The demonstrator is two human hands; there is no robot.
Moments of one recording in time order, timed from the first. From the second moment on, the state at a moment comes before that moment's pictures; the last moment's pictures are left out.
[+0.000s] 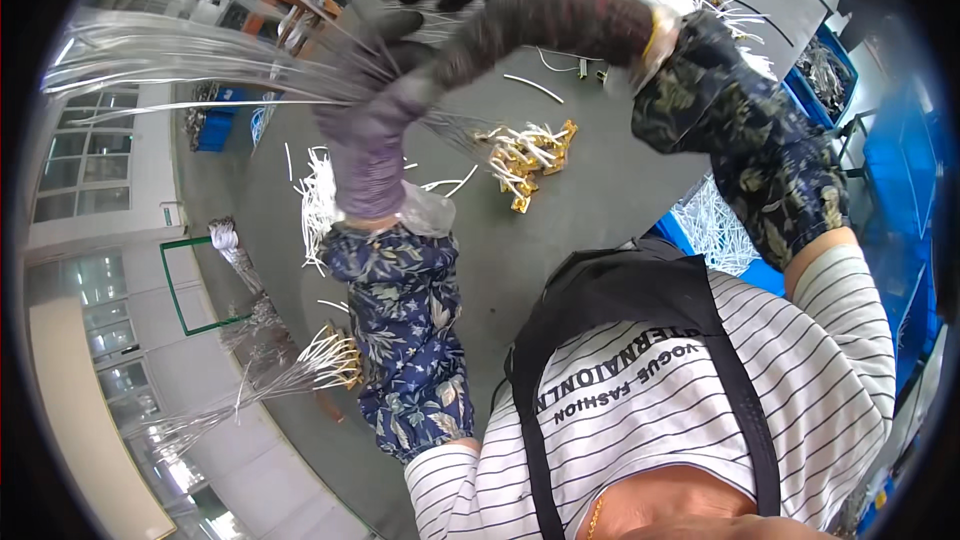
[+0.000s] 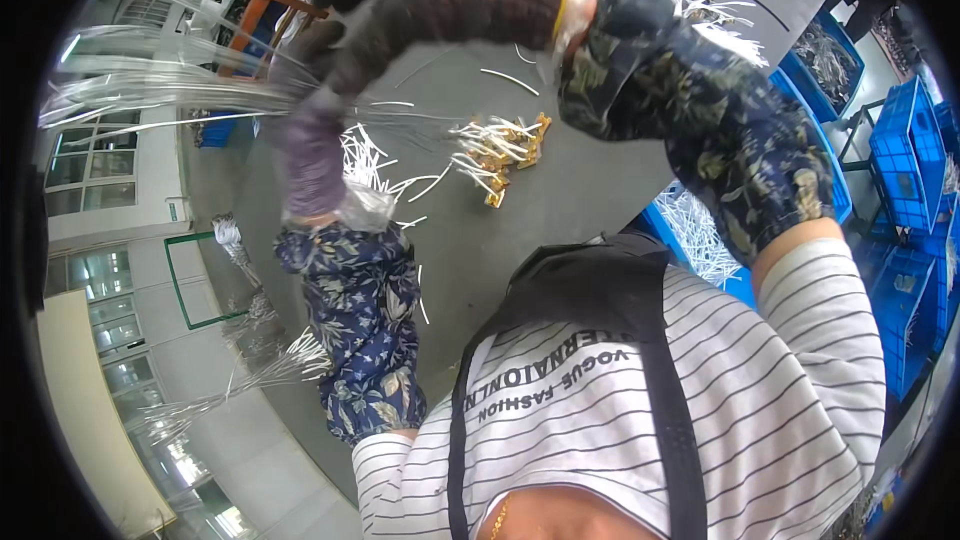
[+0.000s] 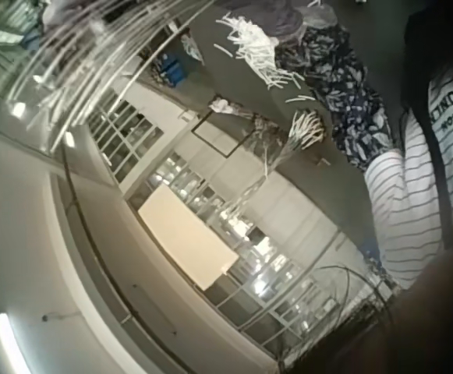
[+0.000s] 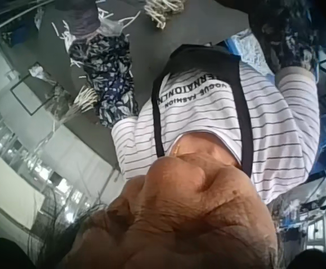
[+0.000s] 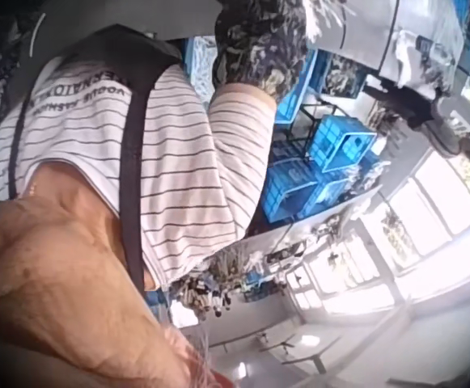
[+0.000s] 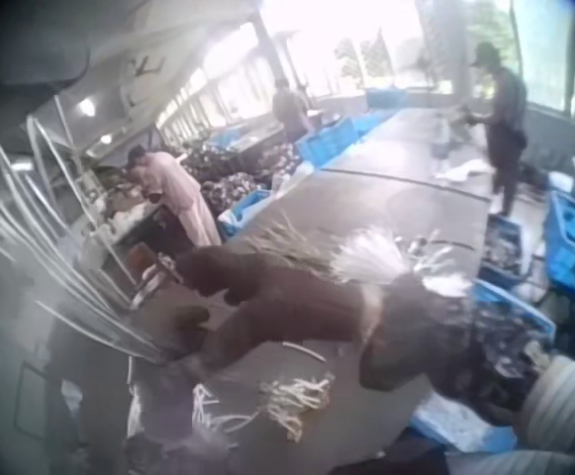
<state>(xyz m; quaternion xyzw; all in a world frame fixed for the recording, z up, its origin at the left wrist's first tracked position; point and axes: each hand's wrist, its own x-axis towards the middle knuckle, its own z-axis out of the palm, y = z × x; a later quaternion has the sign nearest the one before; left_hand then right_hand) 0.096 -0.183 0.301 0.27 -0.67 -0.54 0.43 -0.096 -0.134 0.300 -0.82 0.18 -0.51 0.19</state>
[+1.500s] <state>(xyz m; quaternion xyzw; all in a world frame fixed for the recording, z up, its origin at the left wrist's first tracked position) 0.050 -0.119 0.238 0.18 -0.55 -0.61 0.55 -0.150 -0.039 0.369 -0.85 0.41 -0.29 0.17</state>
